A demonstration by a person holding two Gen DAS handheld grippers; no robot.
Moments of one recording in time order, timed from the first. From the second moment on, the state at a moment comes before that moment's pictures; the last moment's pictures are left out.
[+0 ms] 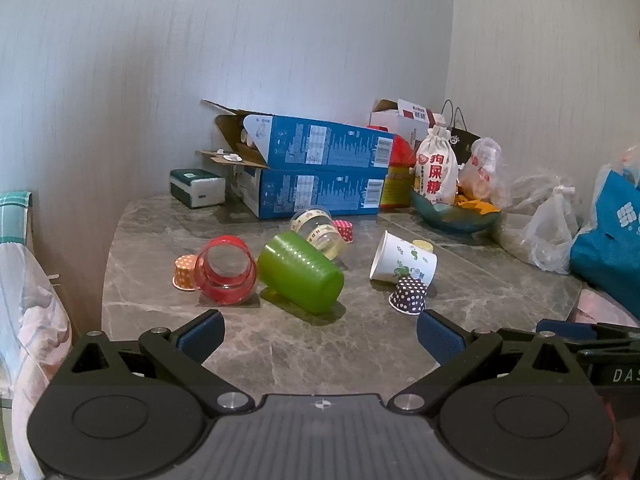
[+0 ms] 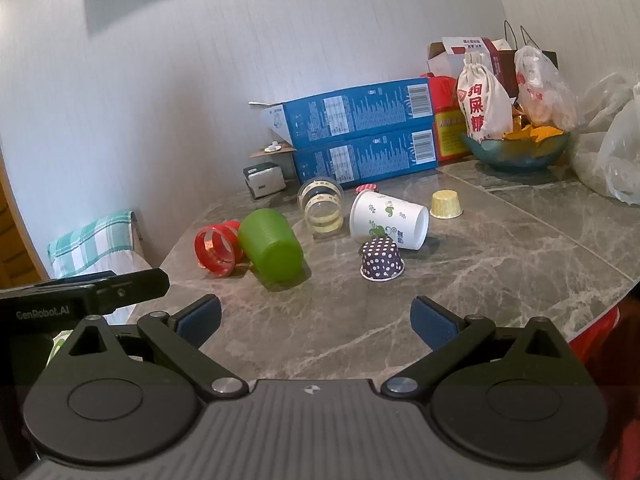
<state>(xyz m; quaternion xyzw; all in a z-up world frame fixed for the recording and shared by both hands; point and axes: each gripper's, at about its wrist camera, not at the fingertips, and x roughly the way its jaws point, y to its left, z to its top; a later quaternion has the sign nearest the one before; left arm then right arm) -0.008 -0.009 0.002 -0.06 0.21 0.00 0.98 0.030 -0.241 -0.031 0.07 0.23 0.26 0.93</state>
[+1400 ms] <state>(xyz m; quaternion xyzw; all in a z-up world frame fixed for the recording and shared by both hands) -0.008 -0.008 -0.001 -0.07 0.22 0.00 0.97 0.028 -0.244 -0.035 0.08 0.24 0.27 0.93</state>
